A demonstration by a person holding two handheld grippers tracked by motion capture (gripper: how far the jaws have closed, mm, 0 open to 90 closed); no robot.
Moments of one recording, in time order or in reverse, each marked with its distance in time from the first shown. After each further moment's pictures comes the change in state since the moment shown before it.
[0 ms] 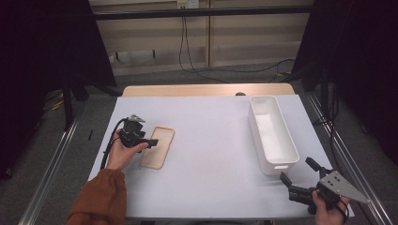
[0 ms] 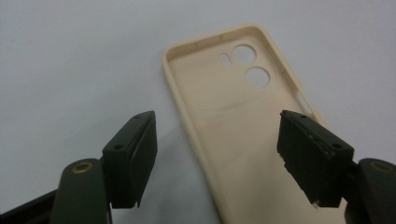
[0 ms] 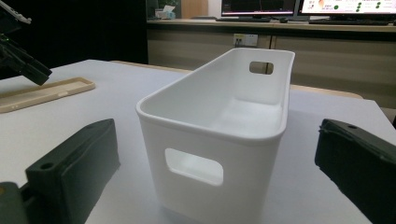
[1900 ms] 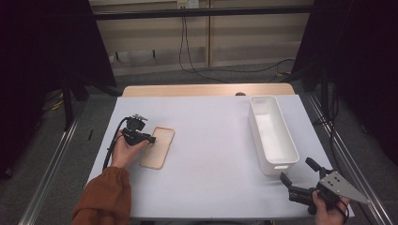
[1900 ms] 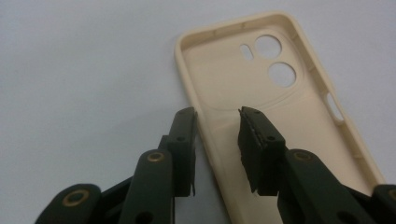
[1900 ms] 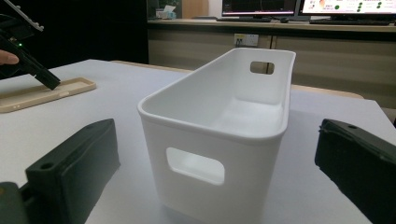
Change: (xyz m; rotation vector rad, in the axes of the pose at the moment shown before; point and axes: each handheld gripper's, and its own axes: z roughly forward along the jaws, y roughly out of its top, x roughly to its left) left arm 0.006 0.006 0.015 0.070 0.016 -0.059; right arm 0.000 0.000 -0.001 0.001 0.004 -0.001
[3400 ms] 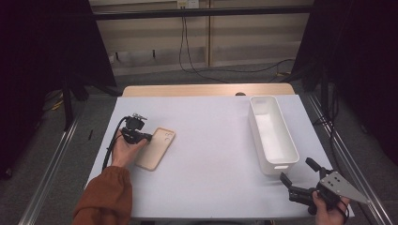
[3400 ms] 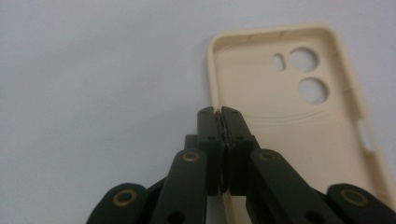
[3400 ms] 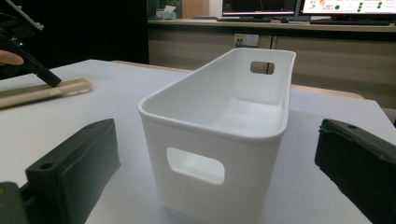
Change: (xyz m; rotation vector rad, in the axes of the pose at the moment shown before) left arm 0.002 0.000 -0.001 -0.010 0.056 -0.019; right arm 0.000 0.000 0.000 -0.001 0.001 -0.002
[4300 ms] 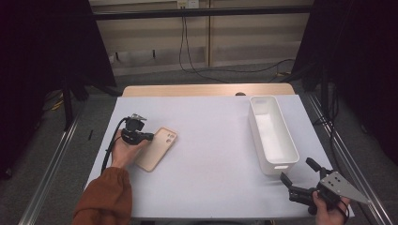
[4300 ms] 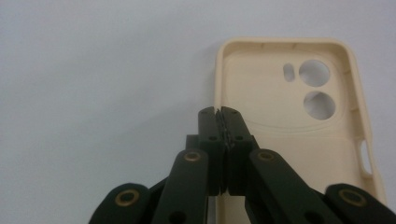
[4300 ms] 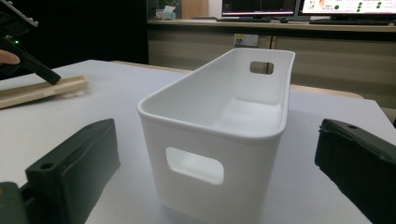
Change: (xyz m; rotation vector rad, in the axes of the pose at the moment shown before) left arm -0.006 -0.003 -0.007 -0.079 -0.037 0.007; right arm 0.000 0.000 0.000 -0.001 0.000 0.004
